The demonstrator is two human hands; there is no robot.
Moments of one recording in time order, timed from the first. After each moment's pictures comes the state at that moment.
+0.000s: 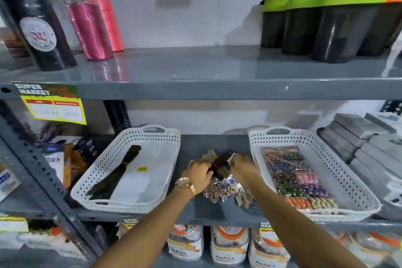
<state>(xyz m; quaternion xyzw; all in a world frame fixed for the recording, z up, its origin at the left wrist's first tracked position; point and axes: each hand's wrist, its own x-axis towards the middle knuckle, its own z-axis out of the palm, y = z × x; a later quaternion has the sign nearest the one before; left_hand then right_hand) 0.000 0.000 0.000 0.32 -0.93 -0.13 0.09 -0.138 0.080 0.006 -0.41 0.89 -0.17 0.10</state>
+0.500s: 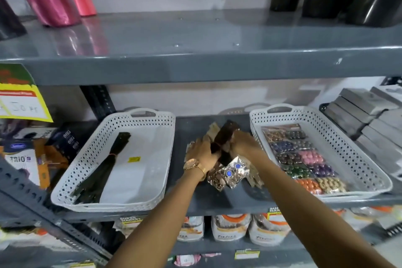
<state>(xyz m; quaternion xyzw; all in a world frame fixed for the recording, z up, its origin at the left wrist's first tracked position) -0.032 -0.030 -0.018 0.37 -0.90 -0.21 0.11 -0.152 0.045 0.007 -0.36 0.90 -0.18 0.18</state>
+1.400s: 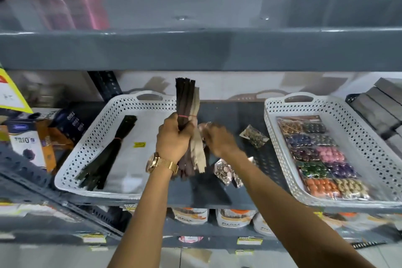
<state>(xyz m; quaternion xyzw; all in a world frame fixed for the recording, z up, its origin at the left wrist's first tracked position) 0.040 -0.047 0.042 0.45 -0.76 -0.33 0.33 -0.090 0.004 -0.002 -0.52 0.81 -0.23 0.14</state>
